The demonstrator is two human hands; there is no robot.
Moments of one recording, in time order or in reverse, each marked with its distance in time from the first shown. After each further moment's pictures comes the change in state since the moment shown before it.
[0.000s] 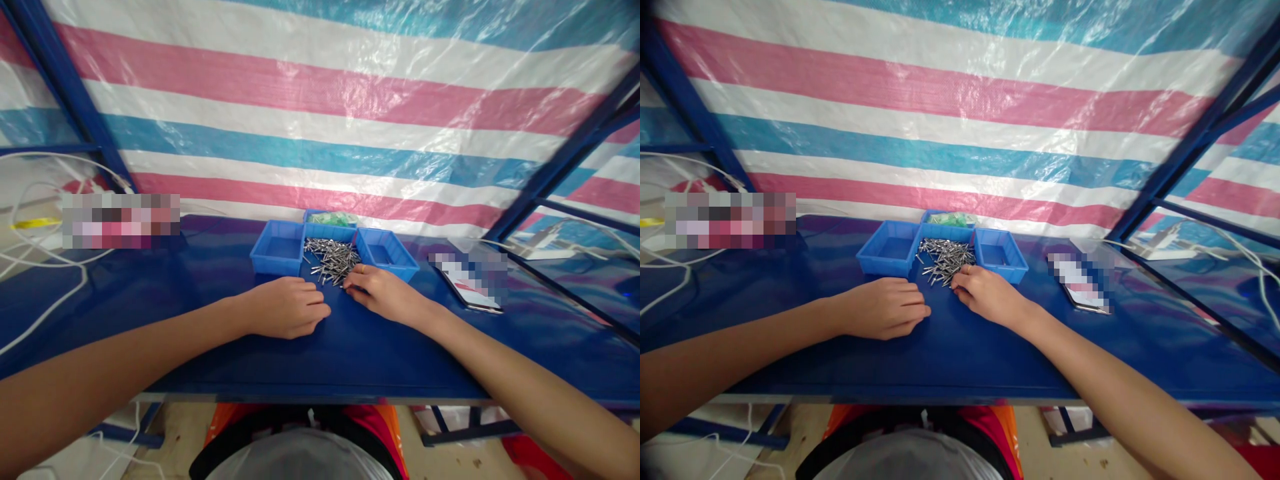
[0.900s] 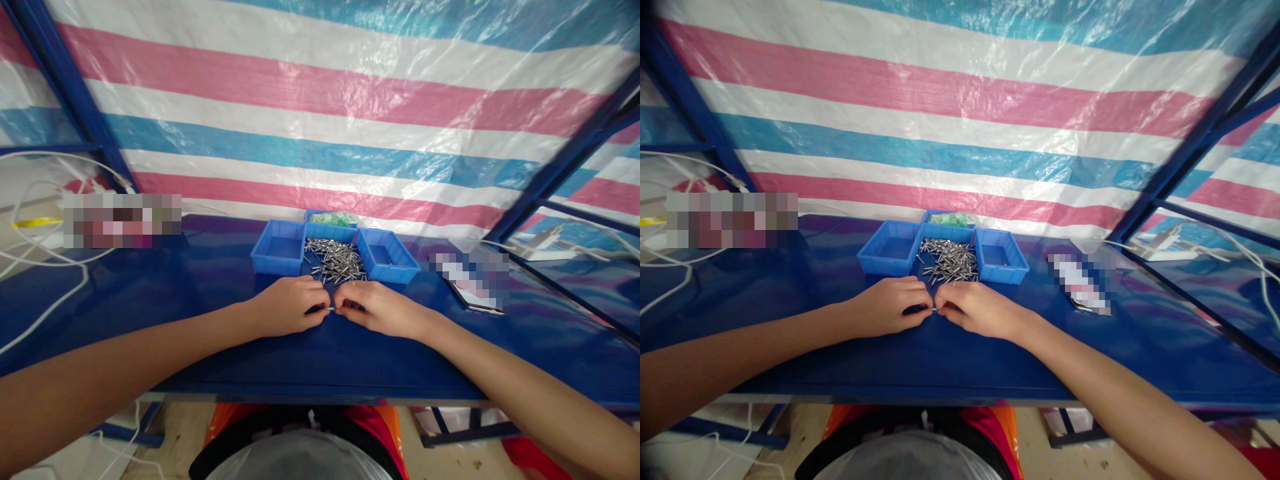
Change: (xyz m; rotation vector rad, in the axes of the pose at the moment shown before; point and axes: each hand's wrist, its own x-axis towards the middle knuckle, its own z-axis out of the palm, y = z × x) left_hand 0.007 0.005 0.012 -0.334 0.044 -0.338; right_hand -0.001 -0.028 -0.004 0.310 0.023 -0.225
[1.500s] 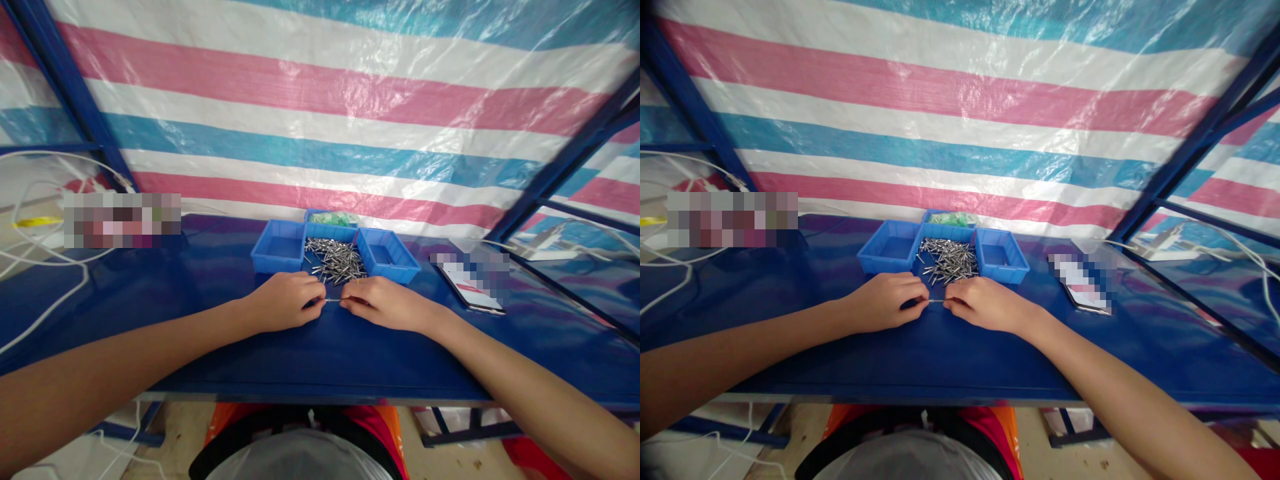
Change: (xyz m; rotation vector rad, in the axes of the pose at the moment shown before) left_hand -0.001 -0.003 -0.004 0.054 0.040 -0.051; right_hand -0.002 0.009 -0.010 -0.102 -0.141 0.089
